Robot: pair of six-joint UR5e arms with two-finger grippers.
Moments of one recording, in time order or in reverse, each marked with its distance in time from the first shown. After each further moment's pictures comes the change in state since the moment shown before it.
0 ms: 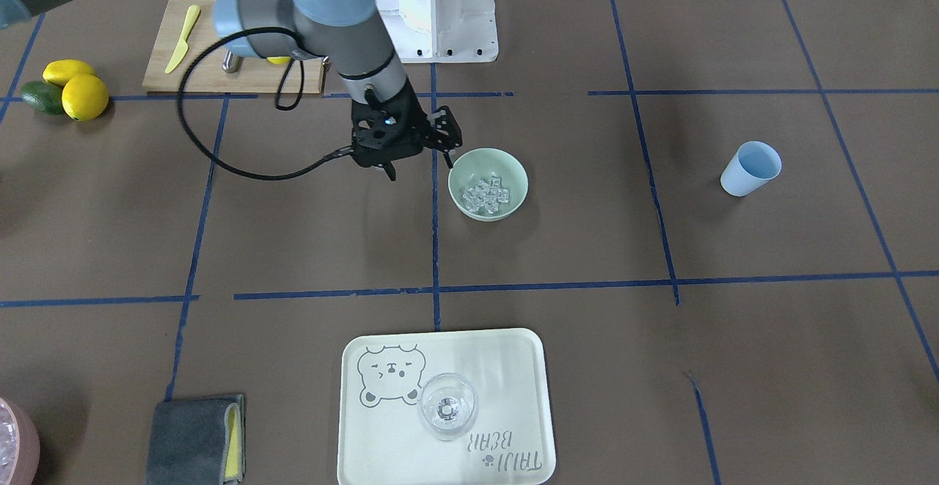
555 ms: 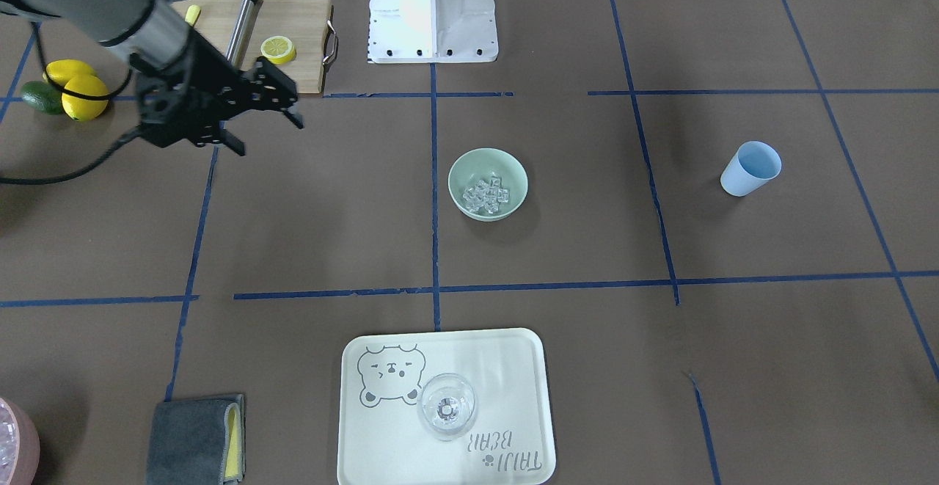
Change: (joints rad) left arm -0.001 0.003 0.002 0.021 0.000 0.000; right arm 0.251 -0.365 0.370 0.040 0.368 -0.238
